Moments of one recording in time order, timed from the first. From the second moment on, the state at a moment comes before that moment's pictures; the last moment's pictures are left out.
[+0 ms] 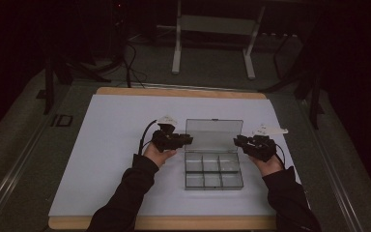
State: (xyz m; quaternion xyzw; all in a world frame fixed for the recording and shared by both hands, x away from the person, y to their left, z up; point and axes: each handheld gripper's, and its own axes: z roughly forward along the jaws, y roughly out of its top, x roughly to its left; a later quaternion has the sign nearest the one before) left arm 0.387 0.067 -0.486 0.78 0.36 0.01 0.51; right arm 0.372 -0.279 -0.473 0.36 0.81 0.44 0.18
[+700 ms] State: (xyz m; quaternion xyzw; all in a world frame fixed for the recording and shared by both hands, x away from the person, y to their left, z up) left arm 0.358 0.072 -0.481 0.81 0.33 0.05 0.49; right arm 0.346 -0.292 -0.474 0.33 0.81 0.45 0.17
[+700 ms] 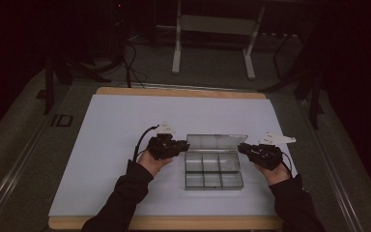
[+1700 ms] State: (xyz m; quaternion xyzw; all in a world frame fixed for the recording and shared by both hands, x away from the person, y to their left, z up) left arm 0.337 0.076 -0.498 0.85 0.30 0.04 0.44; right arm 0.326 -0.308 -0.494 0.30 0.84 0.44 0.13
